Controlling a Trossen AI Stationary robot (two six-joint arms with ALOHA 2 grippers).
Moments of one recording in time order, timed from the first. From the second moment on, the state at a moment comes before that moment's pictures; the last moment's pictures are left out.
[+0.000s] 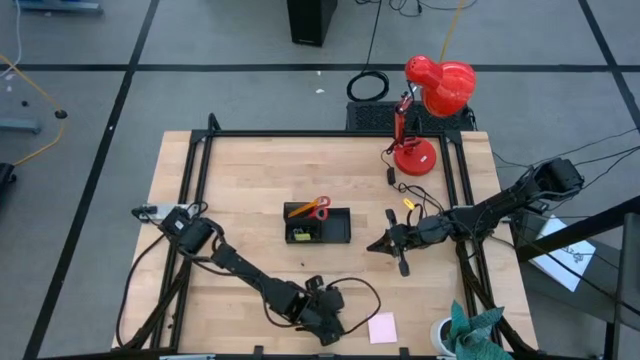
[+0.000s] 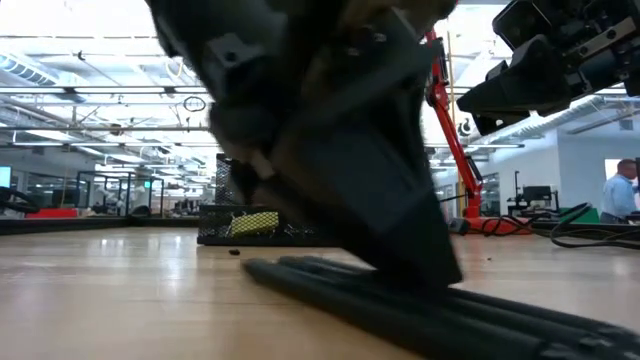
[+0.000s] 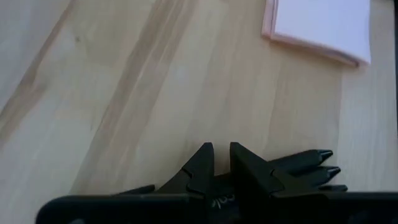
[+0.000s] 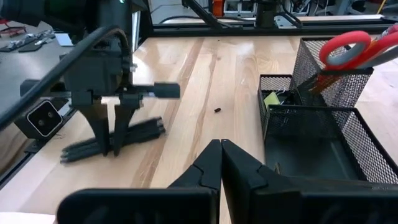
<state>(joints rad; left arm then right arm) -0.56 2.28 1.62 -0.36 -0.30 -0.81 0.32 1.16 0.28 0.56 0.13 0.14</state>
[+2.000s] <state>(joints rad) -0.66 2.35 1.63 -0.23 -0.05 -1.00 0.32 1.16 0.28 0.54 0.13 0.14</state>
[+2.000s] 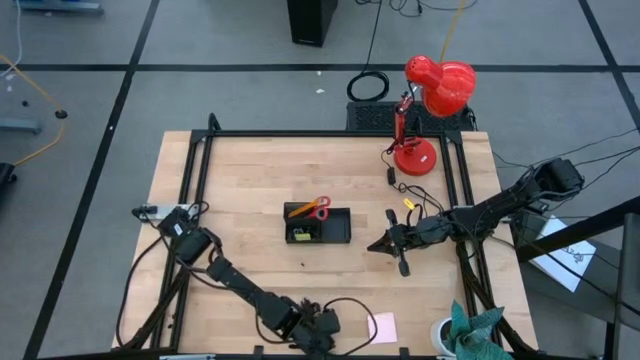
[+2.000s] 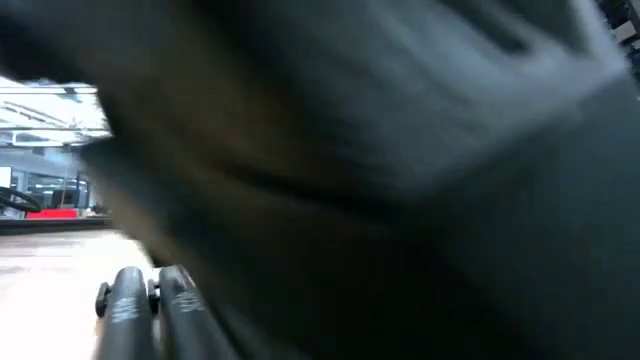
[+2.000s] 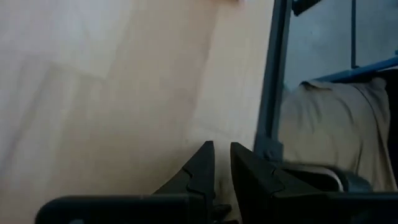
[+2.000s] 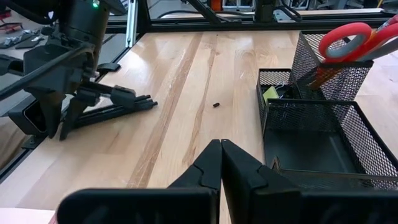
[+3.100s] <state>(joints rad) -0.62 2.35 1.69 -0.23 -0.01 -0.81 0.32 1.16 0.28 0.54 0.13 0.15</state>
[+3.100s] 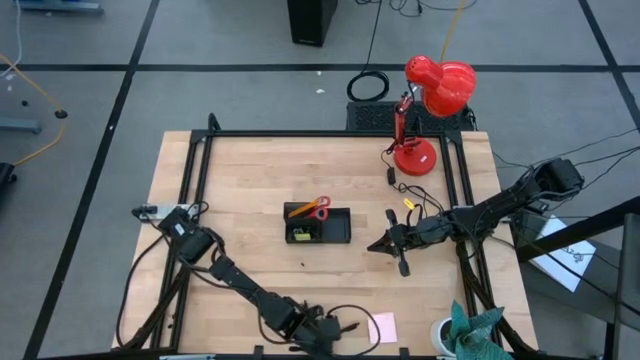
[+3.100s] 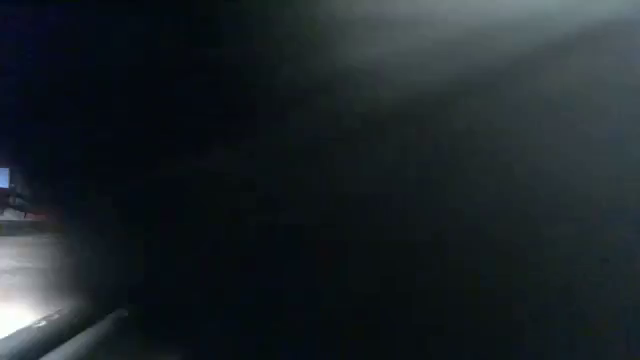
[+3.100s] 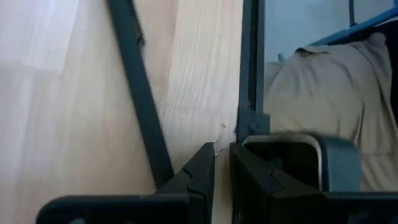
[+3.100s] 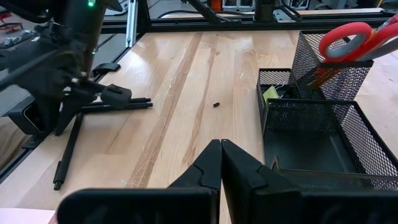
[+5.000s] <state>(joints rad) -0.76 2.35 1.76 -0.78 -0.20 -1.32 0.32 1.16 0.28 0.54 0.13 0.14</state>
